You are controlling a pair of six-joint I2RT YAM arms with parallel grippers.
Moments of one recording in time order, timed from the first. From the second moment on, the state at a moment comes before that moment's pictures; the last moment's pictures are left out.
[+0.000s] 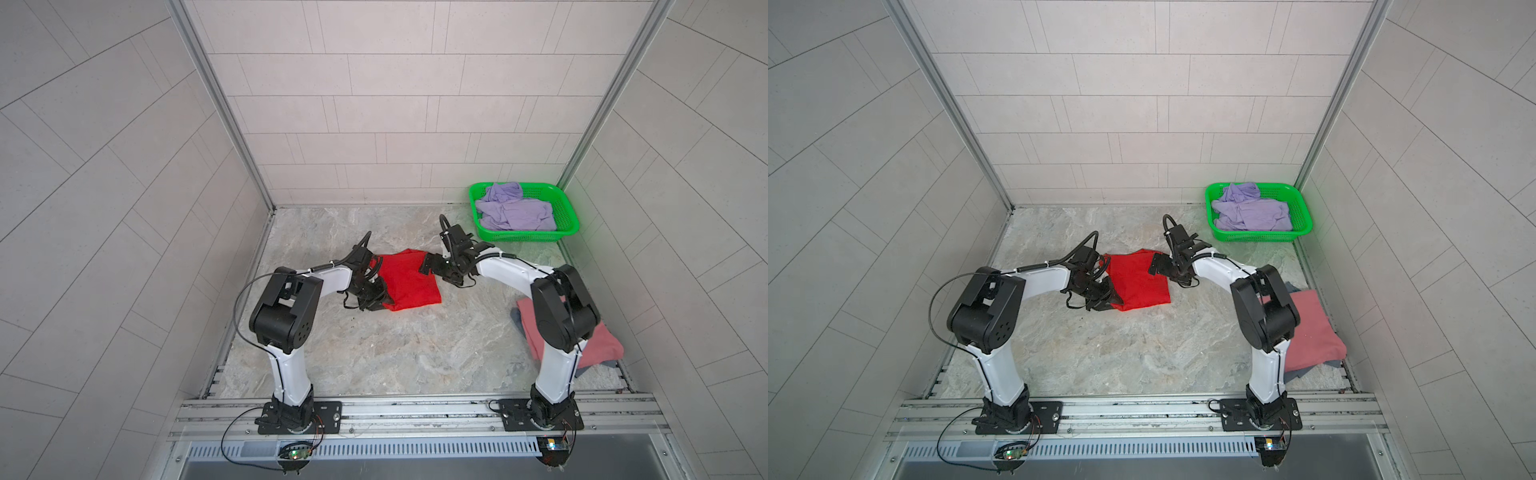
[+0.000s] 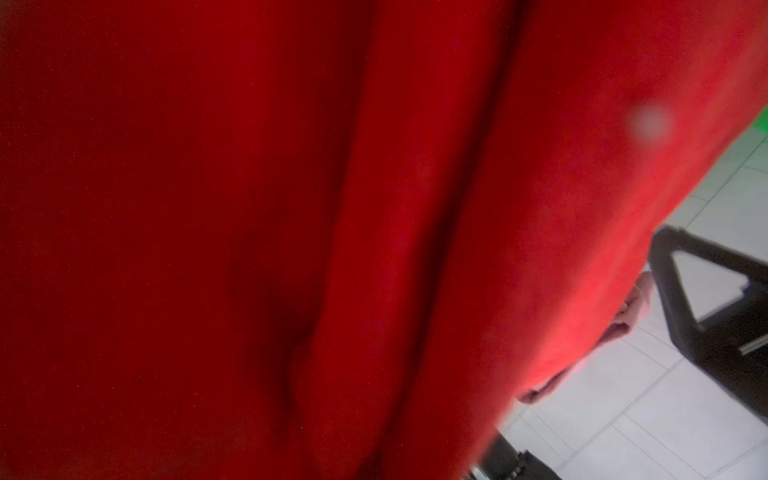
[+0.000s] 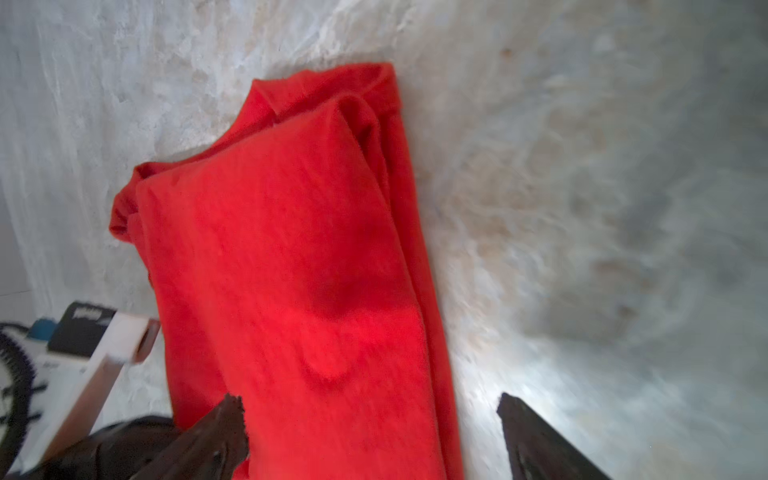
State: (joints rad) left arm -0.37 1.88 1.04 -0.41 0.63 -0.85; right arm 0.42 1.78 1.23 -0.46 -0.20 0.77
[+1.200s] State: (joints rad) left arm -0.65 1.79 1.00 0.11 0.55 -1.56; right arm 0.39 1.79 0.69 0.54 -0.32 1.46
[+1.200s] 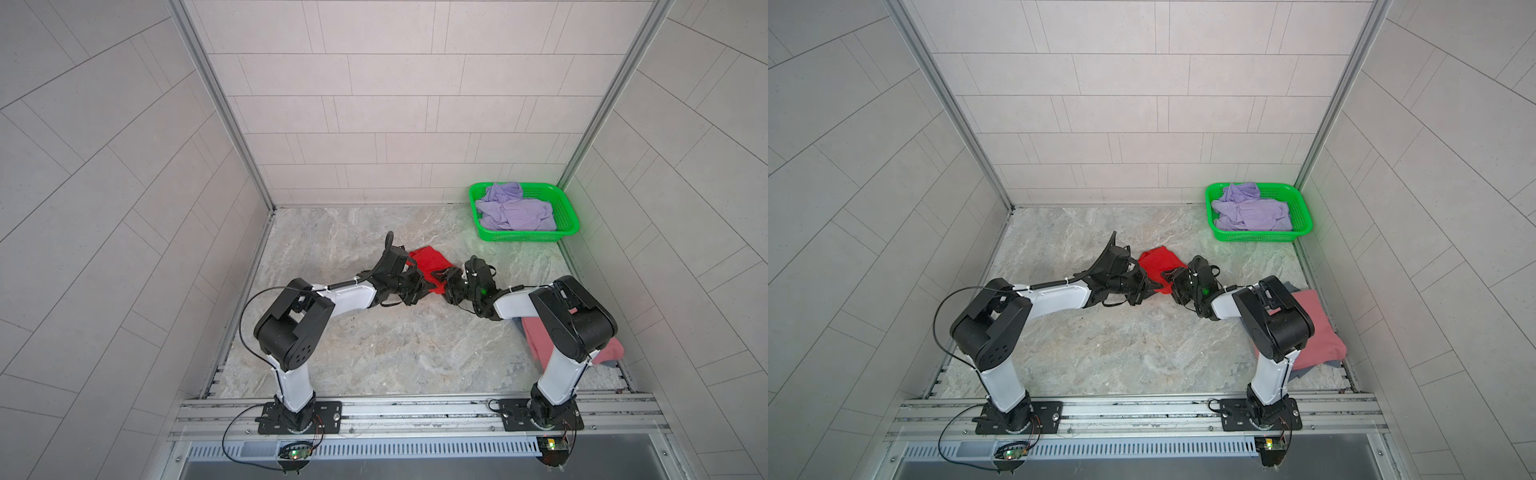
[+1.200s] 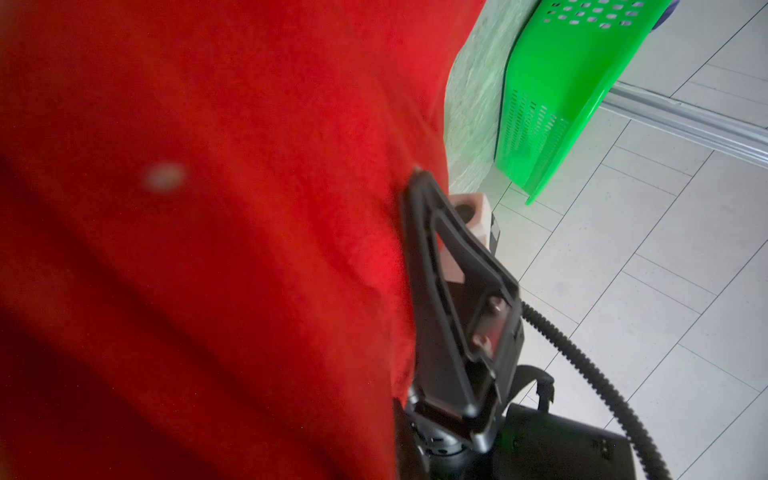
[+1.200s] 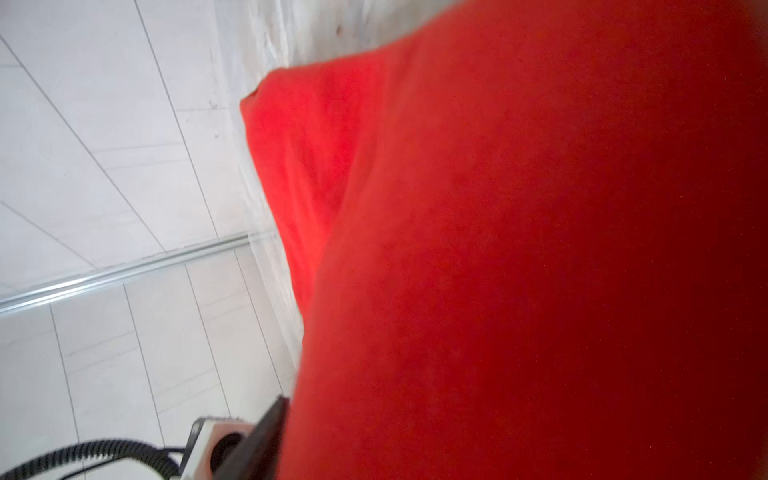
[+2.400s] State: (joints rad) left arm -0.44 1.60 1.11 -0.56 0.42 -0.88; right arm -0.36 1.58 1.34 -0.92 -0.19 0.55
